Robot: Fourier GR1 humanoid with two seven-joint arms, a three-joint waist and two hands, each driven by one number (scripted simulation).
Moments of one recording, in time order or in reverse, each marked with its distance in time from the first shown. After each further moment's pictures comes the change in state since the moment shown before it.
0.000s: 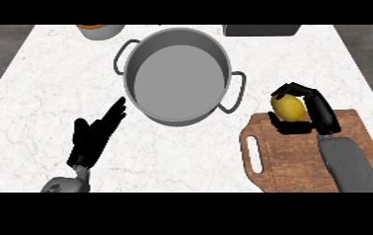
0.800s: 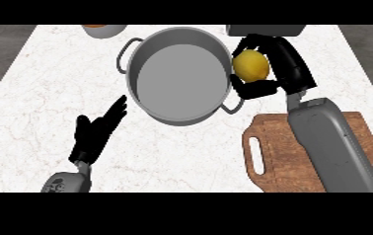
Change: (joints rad) left arm -0.034 -0.005 0.021 0.058 -0.011 -0.025 -0.029; right arm -0.266 0.067 0.171 -0.403 0.259 -0.017 0.694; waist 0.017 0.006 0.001
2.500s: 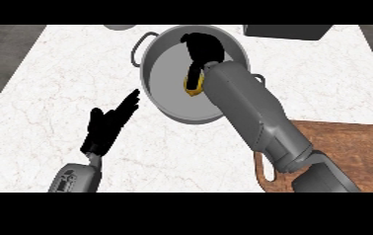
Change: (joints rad) left arm -0.060 -0.037 -0.031 -0.008 -0.023 -0.021 0.034; right arm -0.563 0.259 0.189 0.892 0.157 0.038 0.301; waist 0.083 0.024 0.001
